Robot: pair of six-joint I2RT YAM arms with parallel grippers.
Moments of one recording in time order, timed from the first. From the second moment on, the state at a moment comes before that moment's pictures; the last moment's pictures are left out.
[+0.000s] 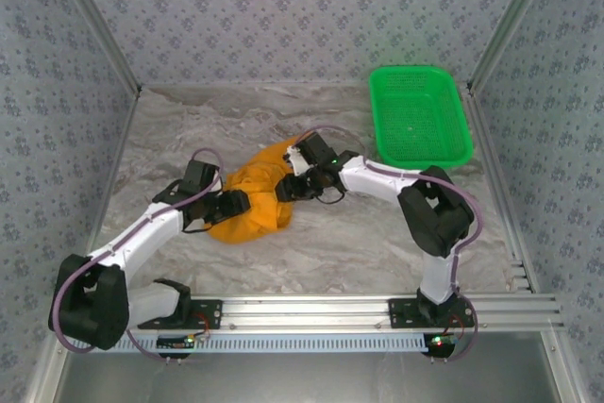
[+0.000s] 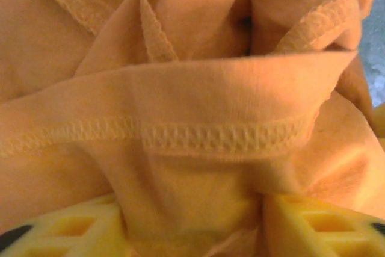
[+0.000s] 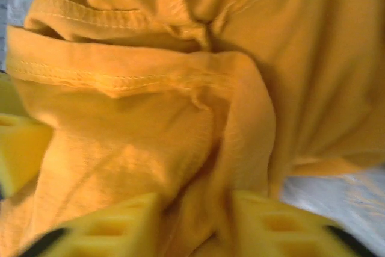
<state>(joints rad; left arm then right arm) -0.34 1.19 0.65 -0.48 0.27 -0.64 0.73 1.88 1.27 -0.35 -0.51 0.47</state>
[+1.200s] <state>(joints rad) -0.33 1.21 0.63 -0.41 0.29 -0.63 0.13 2.05 1.66 -0.80 0.23 0.21</state>
